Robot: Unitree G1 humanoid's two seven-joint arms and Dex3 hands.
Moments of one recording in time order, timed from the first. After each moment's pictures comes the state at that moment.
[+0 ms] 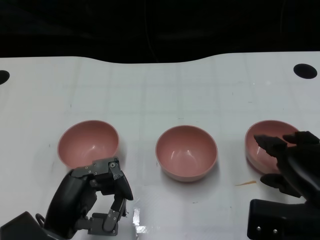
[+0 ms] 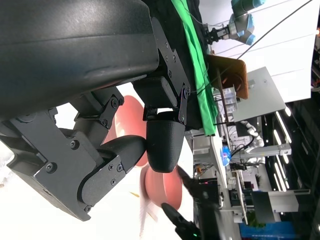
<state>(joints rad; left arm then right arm) 0.06 0.05 -0.04 0.23 -0.18 -0.56 -0.41 -0.11 -0.35 0.23 0.13 -1.03 0.05 -0.05</state>
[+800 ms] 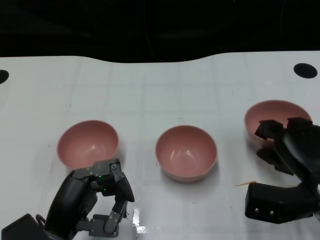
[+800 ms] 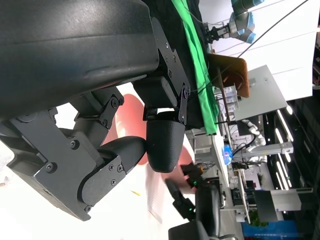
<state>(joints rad) 0.07 0.05 -0.04 0.21 -0.17 -0.57 -0.41 -0.34 -0.37 0.33 0.50 -0.91 -0.13 -0.46</state>
